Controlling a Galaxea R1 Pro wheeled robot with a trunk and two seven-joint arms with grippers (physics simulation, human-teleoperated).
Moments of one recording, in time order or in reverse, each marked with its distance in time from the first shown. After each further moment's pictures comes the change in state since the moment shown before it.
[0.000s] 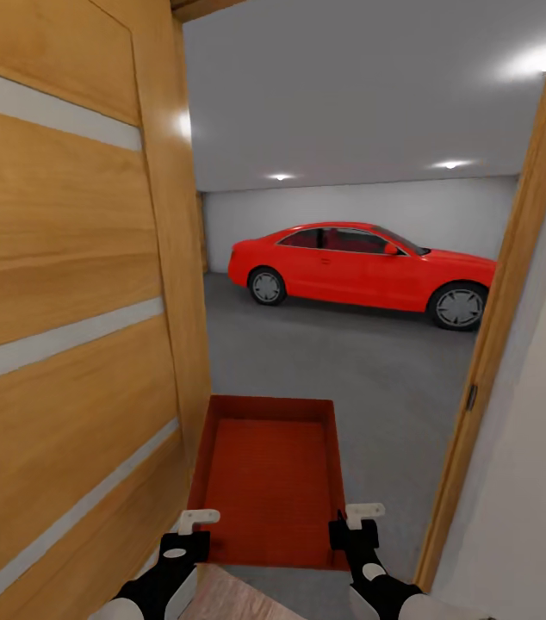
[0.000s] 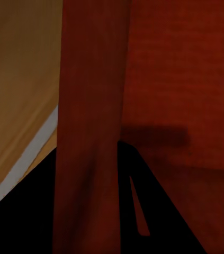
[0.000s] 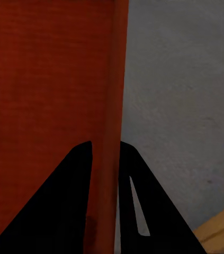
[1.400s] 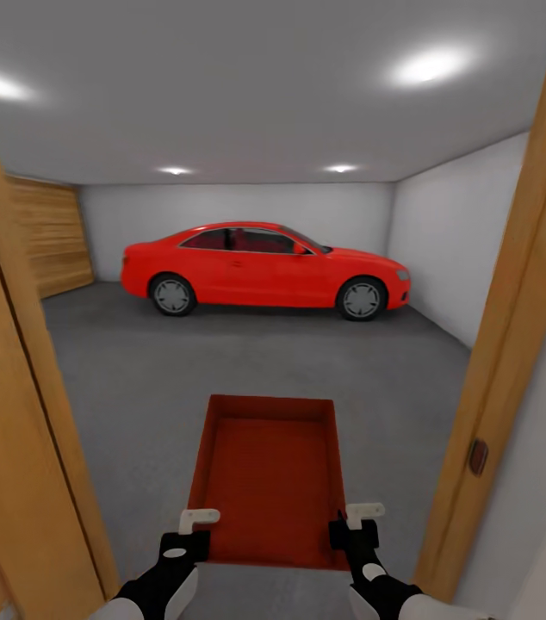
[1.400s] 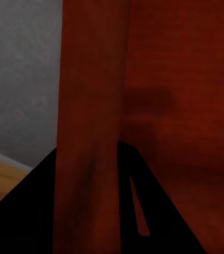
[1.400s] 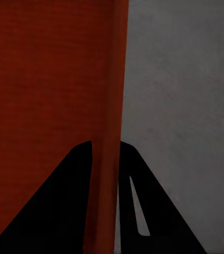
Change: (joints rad) left arm 0.000 0.000 -0.001 -0.002 -0.001 -0.001 0.000; right arm 0.000 0.000 0.000 0.000 0.000 -0.004 -0.001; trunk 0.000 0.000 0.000
